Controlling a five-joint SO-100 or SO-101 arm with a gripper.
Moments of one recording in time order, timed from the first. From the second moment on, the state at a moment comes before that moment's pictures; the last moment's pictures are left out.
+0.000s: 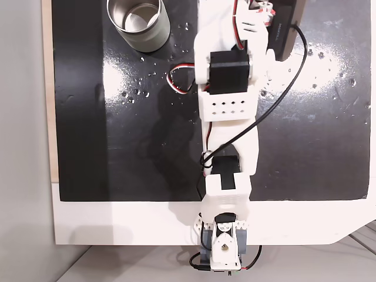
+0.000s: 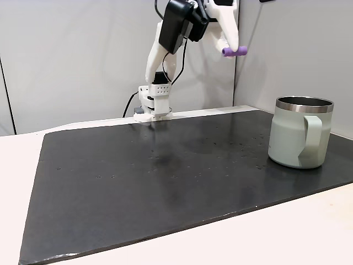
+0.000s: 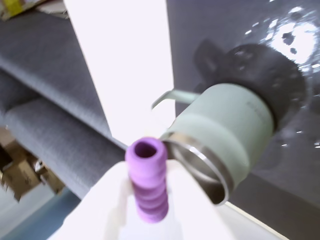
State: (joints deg) arm -4.6 63.3 12.7 87.8 3.7
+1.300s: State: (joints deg) arm -18.7 38.5 2.3 68.1 2.2
